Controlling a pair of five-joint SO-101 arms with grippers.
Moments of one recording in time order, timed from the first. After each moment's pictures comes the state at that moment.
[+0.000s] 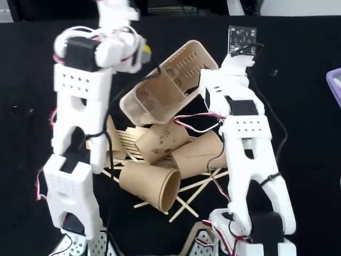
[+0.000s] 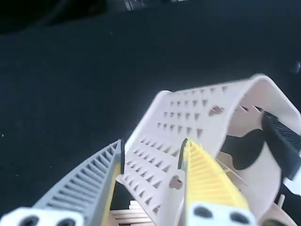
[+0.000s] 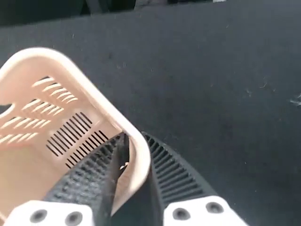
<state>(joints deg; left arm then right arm) 9.6 21.0 -70.7 100.8 0.8 -1.8 -19.4 32.0 32.2 -8.6</state>
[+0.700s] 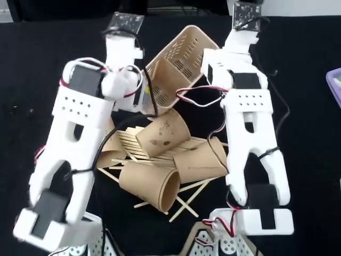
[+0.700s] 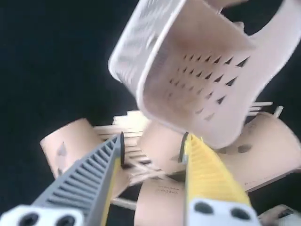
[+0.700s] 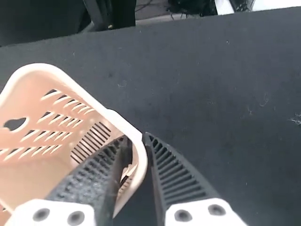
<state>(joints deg) 14.0 -9.1 -15.7 91.6 4.4 -1.2 -4.2 9.2 42.9 -8.9</state>
